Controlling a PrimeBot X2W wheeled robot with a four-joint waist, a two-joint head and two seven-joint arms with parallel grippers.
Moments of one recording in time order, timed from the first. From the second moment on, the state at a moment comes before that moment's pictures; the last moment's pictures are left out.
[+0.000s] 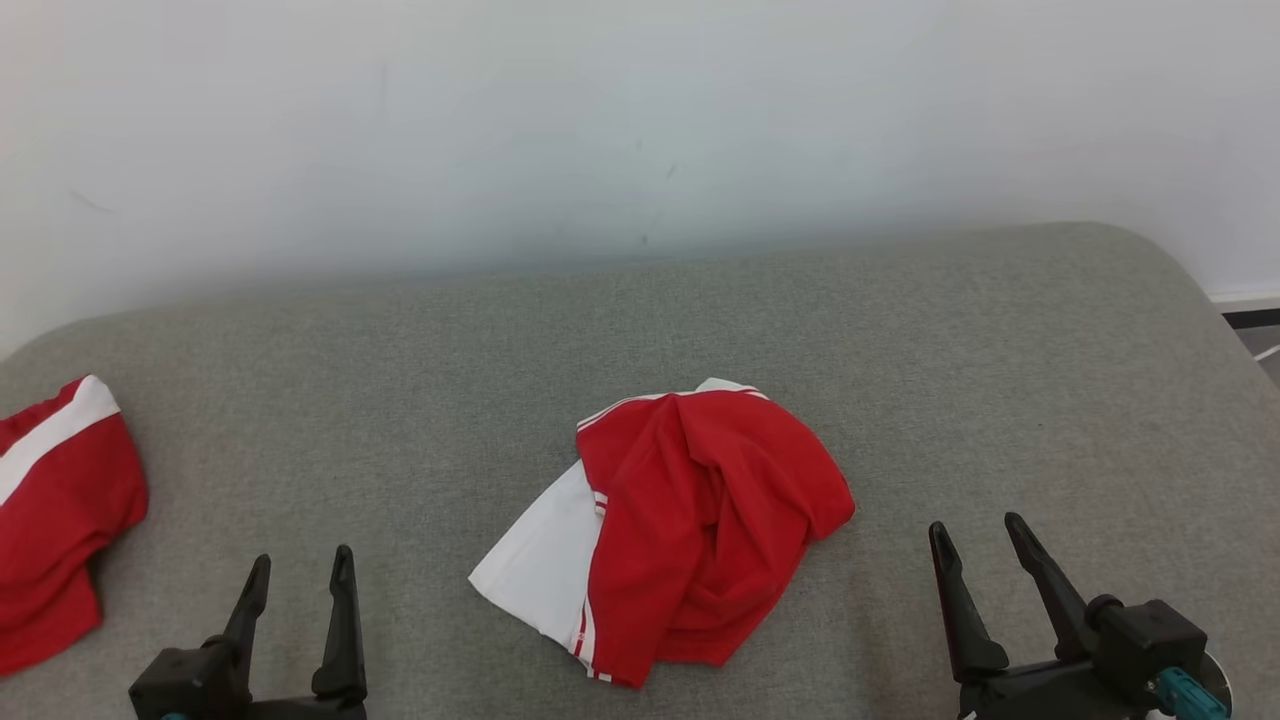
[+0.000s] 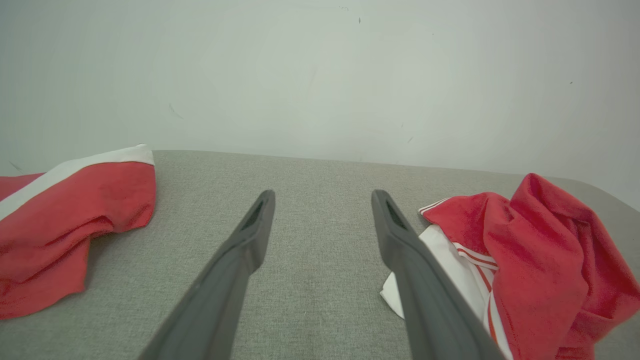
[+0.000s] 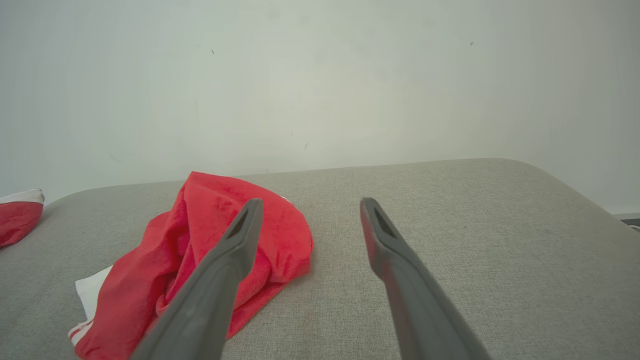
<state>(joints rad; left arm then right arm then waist) -0.09 0.25 -0.23 -0.05 -0.39 0.28 -0.13 0.01 -0.16 0.22 -0.05 0.19 0.13 -0.12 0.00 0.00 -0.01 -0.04</state>
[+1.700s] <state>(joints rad) -0.23 0.21 -0.34 -0.04 -0.34 0.27 -0.21 -0.31 -0.35 0.29 0.23 0.41 0.13 -0.14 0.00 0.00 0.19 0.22</state>
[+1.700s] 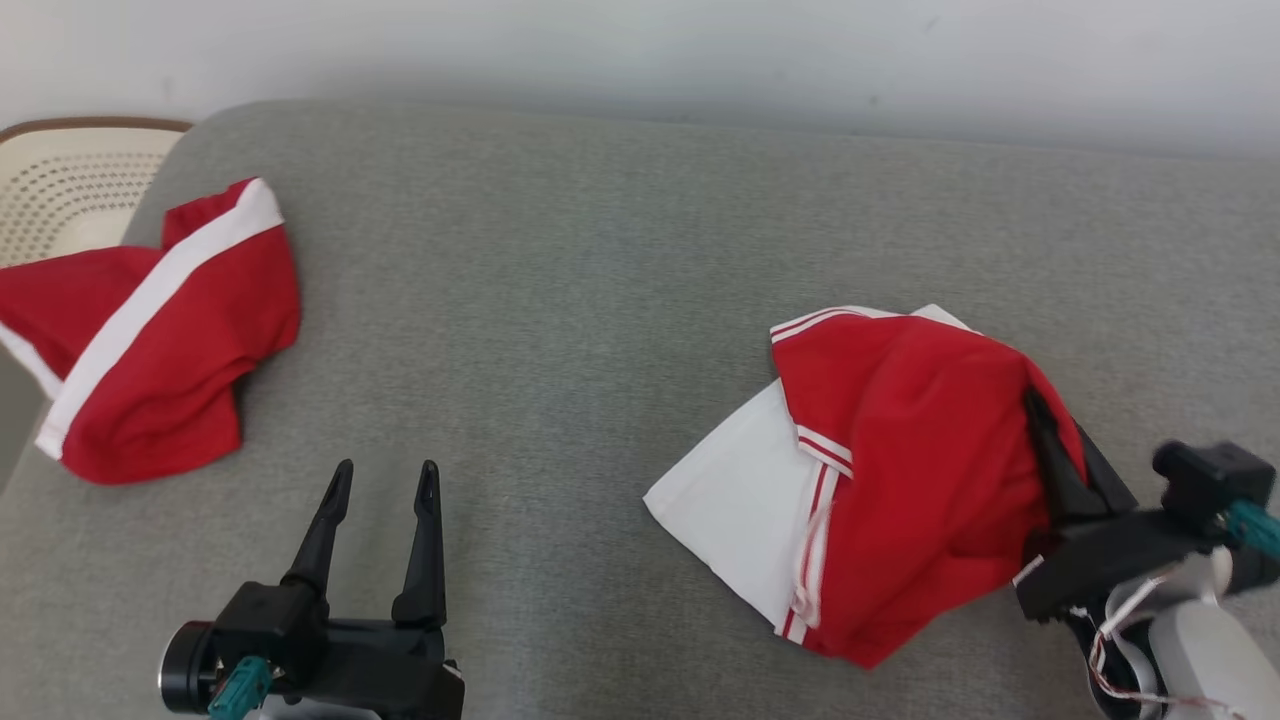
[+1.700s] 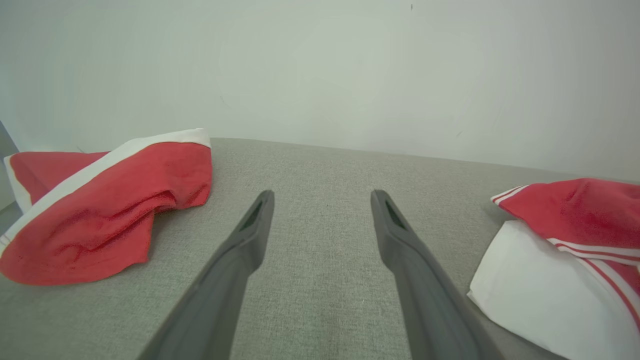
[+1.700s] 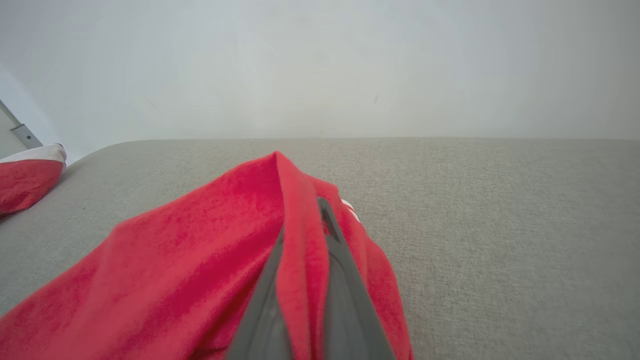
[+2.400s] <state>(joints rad) -0.25 0.25 -0.33 -0.07 -0.33 0.28 -0.17 -0.19 -0.17 -0.02 0.41 0.67 0.13 -0.25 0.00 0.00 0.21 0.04</state>
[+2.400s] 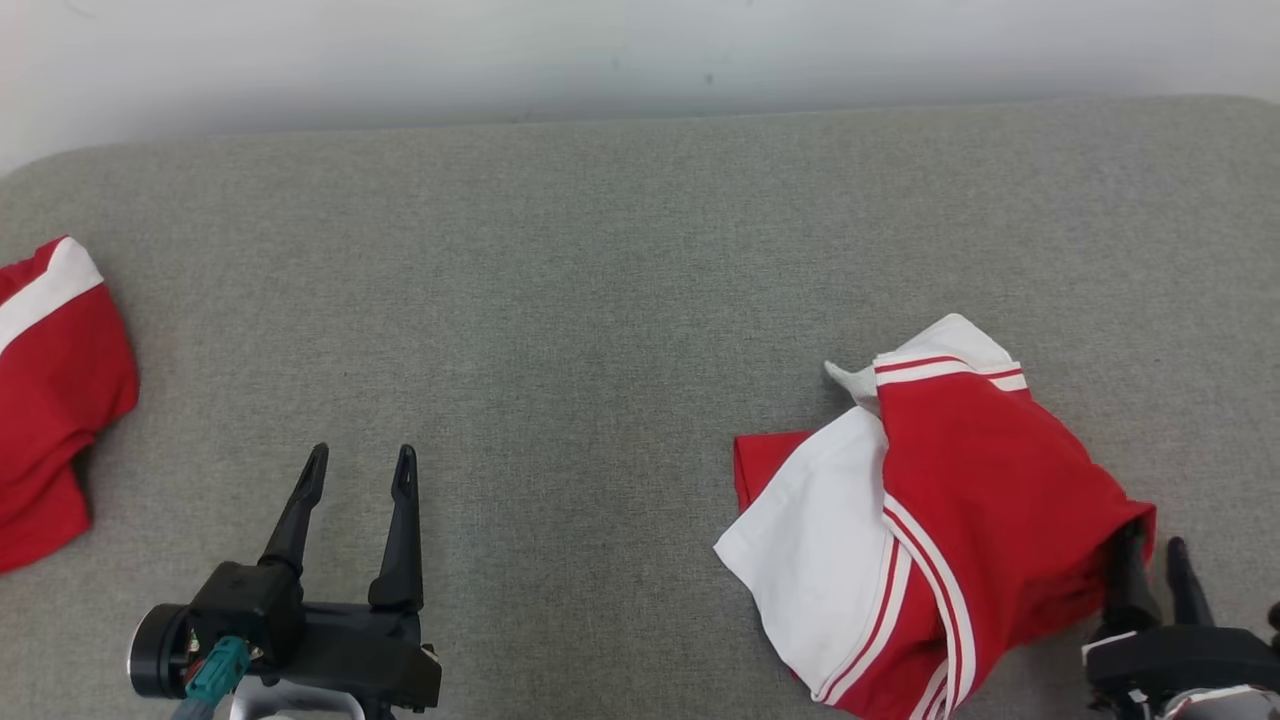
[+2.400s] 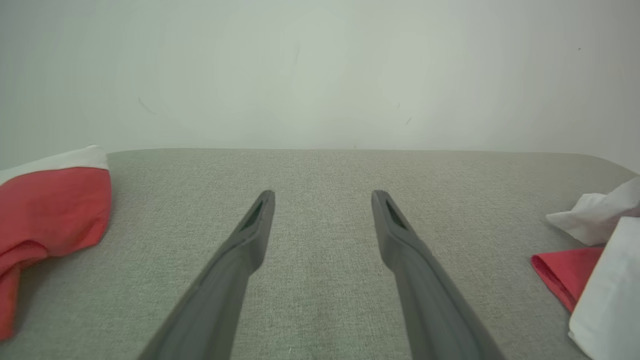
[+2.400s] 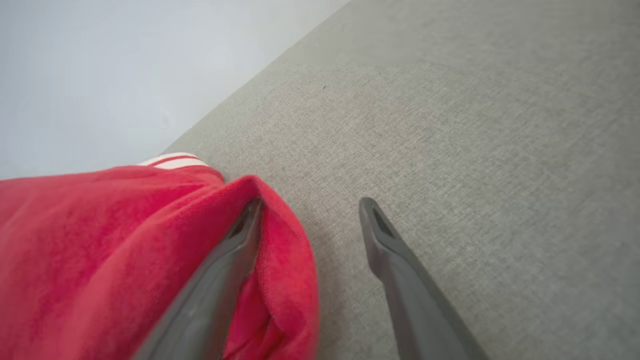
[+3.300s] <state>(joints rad) -0.17 0.27 -0.31 -0.08 -0.37 0.31 -0.17 -0.10 -0.20 0.06 -0.12 0.27 0.13 -0.17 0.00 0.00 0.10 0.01</state>
